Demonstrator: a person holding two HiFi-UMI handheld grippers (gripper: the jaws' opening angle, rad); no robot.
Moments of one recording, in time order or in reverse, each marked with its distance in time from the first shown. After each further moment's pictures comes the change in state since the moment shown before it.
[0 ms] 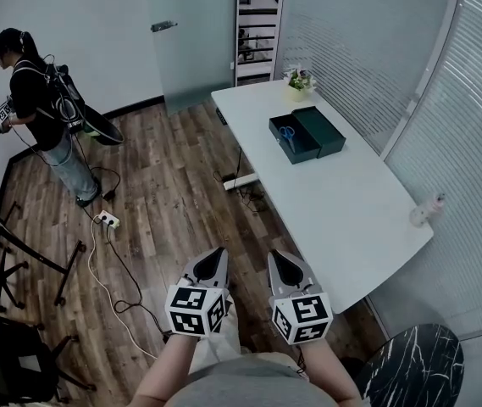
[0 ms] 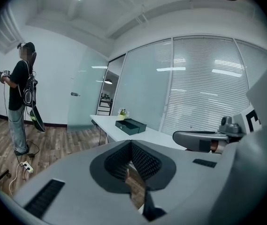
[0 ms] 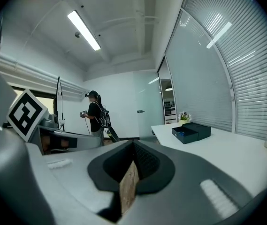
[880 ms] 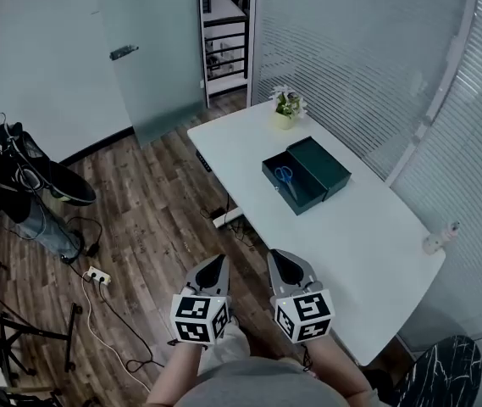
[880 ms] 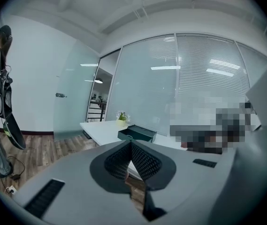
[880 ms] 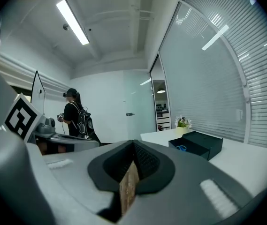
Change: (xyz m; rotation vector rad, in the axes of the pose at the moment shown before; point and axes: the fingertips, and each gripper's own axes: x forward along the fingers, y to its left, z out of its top) left arm 0.217 0.123 0.105 0.071 0.005 -0.120; right arm 0.242 -0.094 0.064 0.003 -0.029 -0.115
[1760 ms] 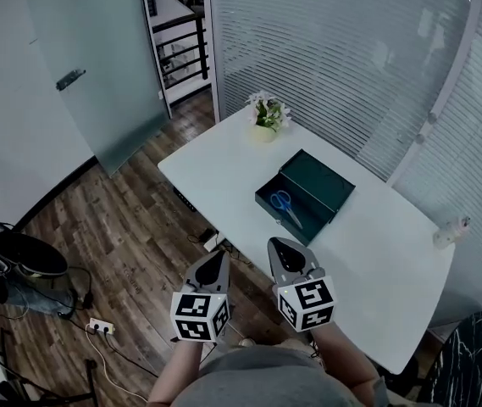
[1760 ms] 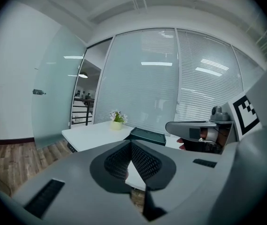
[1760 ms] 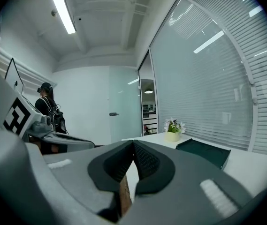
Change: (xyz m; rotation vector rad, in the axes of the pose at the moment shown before) left arm 0.185 0.094 0.062 0.078 0.058 -0.193; right arm 0.185 -0.093 0.027 0.005 -0.002 -0.191
